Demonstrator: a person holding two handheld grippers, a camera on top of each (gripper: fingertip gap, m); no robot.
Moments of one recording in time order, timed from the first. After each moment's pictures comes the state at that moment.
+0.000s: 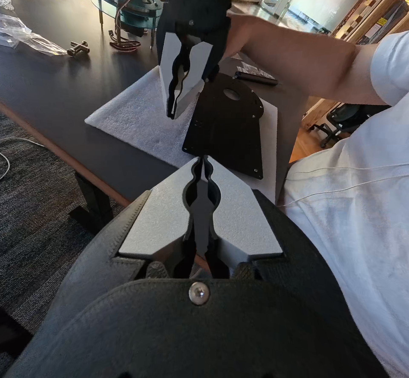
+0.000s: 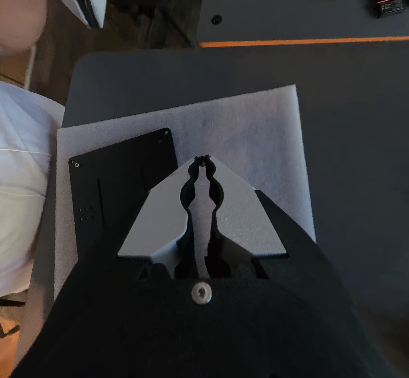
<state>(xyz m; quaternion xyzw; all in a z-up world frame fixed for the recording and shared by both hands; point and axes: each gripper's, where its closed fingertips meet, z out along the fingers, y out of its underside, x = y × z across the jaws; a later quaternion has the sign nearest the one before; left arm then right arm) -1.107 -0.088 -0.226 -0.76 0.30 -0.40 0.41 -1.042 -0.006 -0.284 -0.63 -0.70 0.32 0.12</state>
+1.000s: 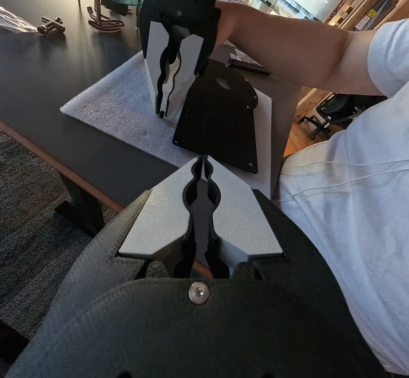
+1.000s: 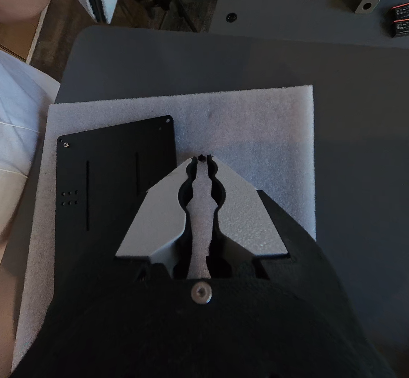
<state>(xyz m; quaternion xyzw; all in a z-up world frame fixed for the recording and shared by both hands) -1.095 -0.095 -0.238 -0.77 0.31 -0.41 0.38 -1.038 -0.010 -0.296 -0.58 -0.74 0.33 0.12</state>
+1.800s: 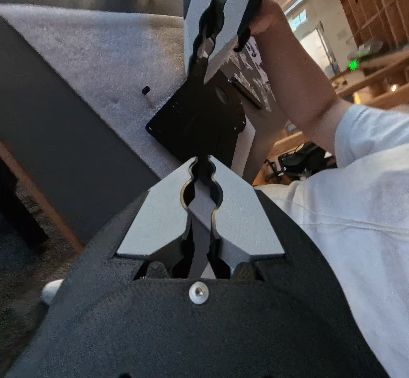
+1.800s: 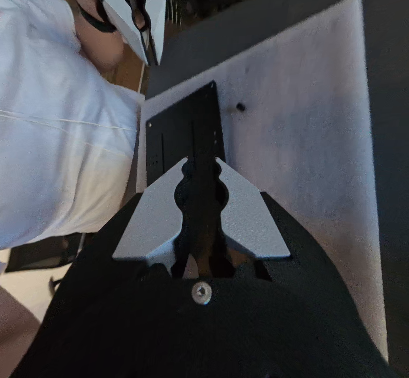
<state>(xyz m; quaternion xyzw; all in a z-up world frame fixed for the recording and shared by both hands) -1.060 -0.102 -0.246 -0.81 0.13 -0.49 0.30 -0.978 -0.017 -0.266 -0.62 -0.65 0.44 -0.05</state>
